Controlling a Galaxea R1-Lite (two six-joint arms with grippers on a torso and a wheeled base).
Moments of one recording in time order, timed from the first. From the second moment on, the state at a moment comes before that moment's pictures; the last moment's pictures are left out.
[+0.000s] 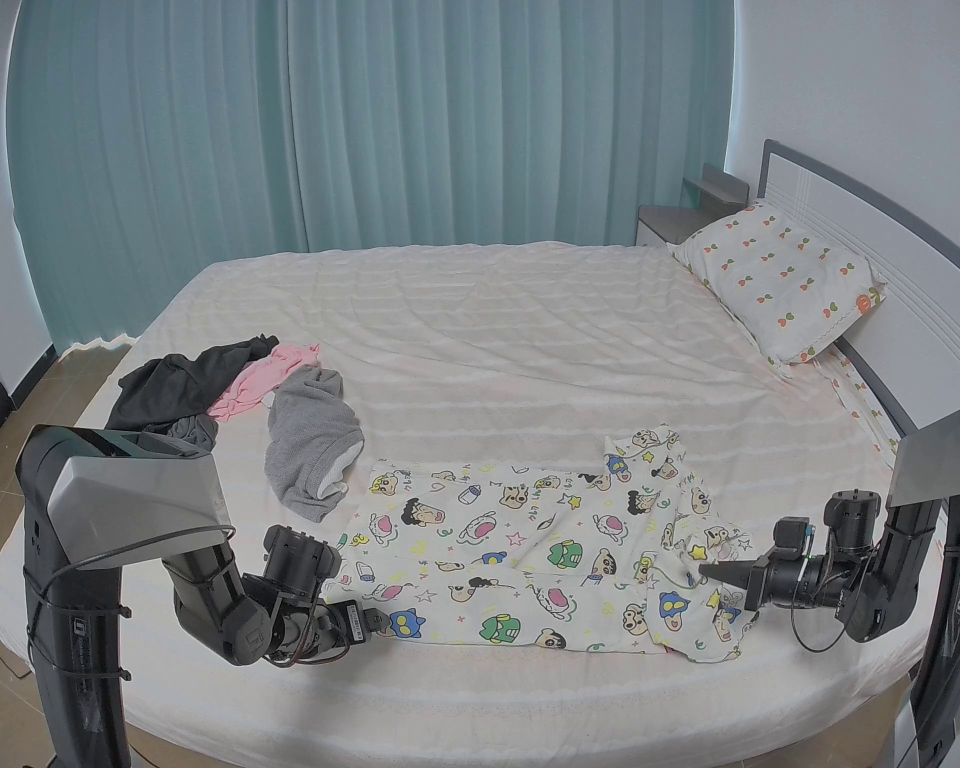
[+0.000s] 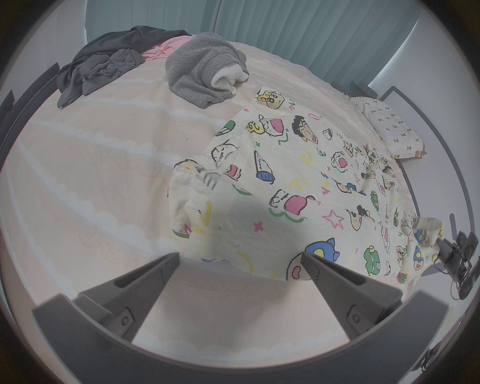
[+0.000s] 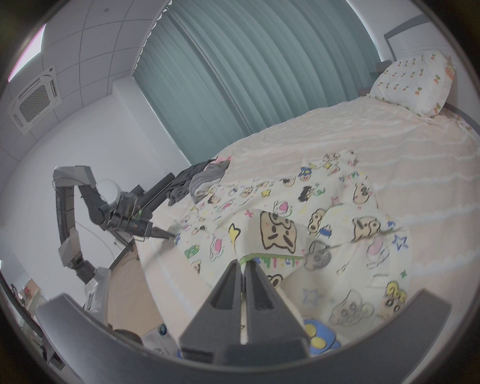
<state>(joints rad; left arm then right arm) -0.36 2.32 -0.61 -0.73 0.03 -0.57 -0.02 2.28 -0.35 -1.41 0.73 0.09</state>
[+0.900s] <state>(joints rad) -0.36 2.32 -0.62 -0.73 0.03 -0.57 -0.10 2.34 -0.73 -0.94 0.43 0.16</state>
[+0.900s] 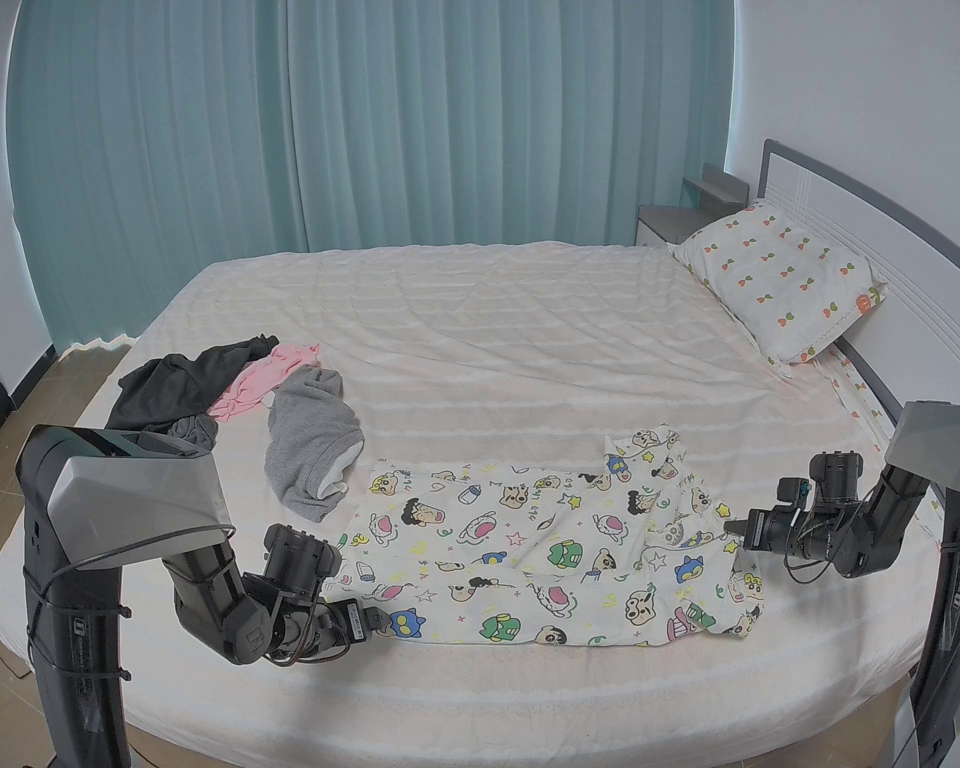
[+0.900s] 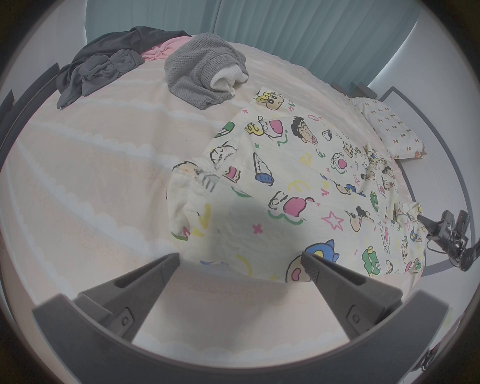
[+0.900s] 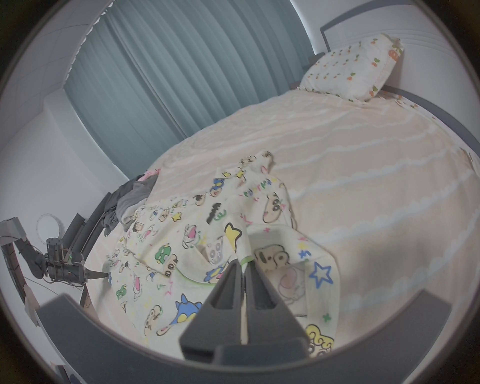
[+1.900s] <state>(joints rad) -0.34 2.28 -0.56 -0.89 0.01 -0.63 -0.13 2.25 -0.68 -0.90 0.37 0.23</state>
